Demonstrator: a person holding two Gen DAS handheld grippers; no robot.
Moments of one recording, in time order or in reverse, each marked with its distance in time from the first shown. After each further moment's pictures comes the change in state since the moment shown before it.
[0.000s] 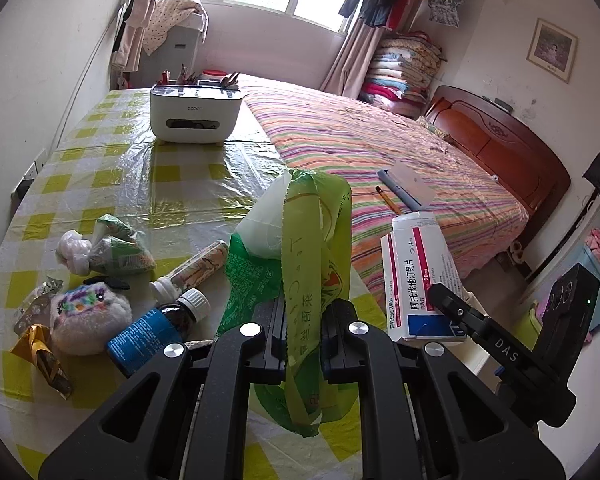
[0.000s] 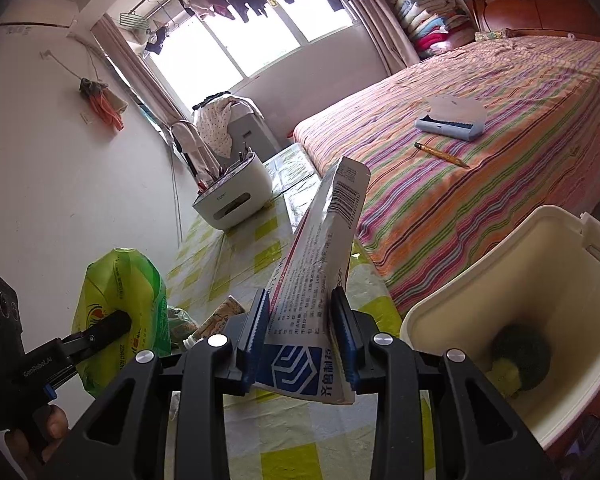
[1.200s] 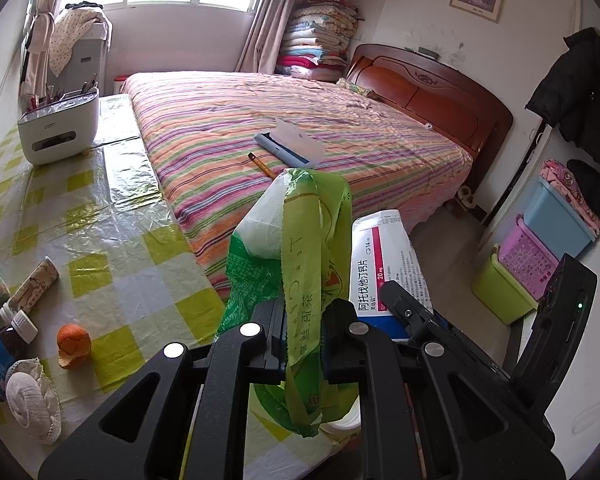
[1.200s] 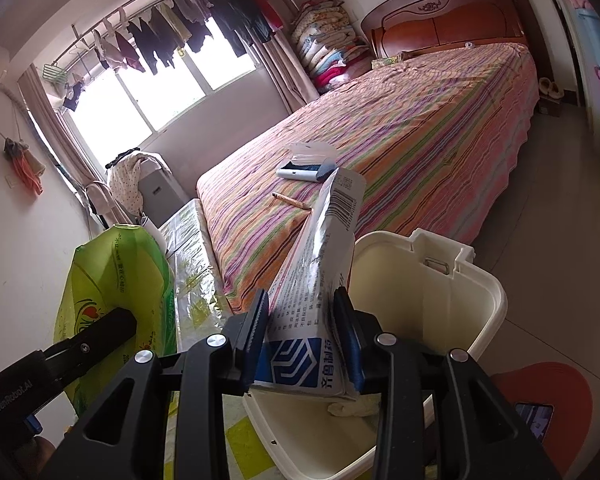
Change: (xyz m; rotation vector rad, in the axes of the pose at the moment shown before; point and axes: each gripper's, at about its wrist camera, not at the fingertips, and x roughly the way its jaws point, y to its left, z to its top) left arm 0.071 -0.156 -0.023 0.205 0.073 -0.183; right arm -0.064 -0.085 0.003 0.140 -0.160 -0.302
